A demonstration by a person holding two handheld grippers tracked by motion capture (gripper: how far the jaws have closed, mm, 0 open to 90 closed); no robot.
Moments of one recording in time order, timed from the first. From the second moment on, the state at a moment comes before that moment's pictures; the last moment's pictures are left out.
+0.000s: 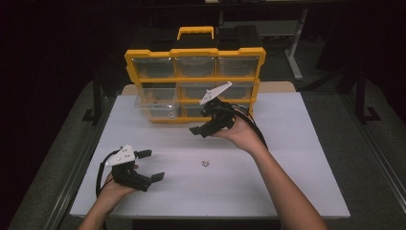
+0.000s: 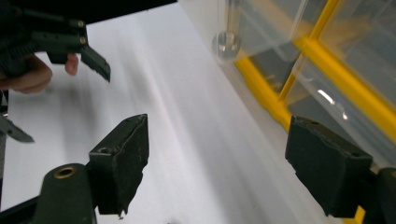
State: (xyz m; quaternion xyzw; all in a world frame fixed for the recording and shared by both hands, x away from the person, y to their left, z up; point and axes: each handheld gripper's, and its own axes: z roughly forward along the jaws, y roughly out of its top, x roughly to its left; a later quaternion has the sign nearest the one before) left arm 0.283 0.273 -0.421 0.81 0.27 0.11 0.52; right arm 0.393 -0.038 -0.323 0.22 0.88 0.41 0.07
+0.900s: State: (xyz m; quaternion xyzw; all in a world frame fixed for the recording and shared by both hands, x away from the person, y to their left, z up) left arm 0.282 0.273 -0.422 0.81 0.27 0.11 0.51; right arm 0.361 -0.059 -0.404 0.23 0.90 0.38 0.03
